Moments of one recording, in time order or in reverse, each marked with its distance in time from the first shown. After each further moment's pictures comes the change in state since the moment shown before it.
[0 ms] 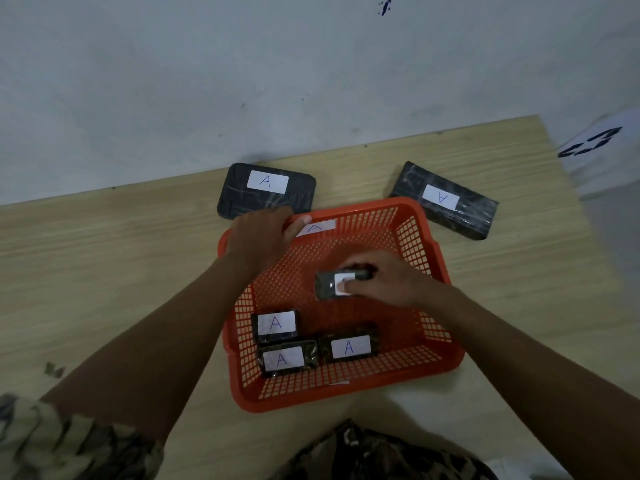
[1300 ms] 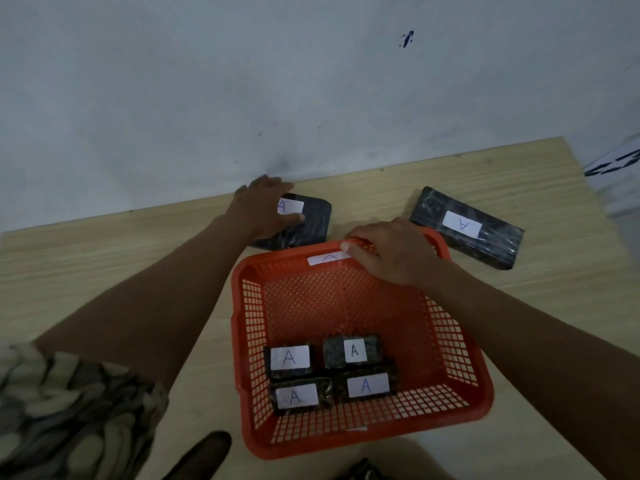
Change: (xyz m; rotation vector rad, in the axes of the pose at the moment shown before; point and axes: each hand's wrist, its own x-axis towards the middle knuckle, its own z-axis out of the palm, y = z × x) left_hand 0.085 -0.053 -0.029 0.037 -0.244 -0.107; right_hand 0.069 -0.017 -0.040 -0.654 0.364 -0.280
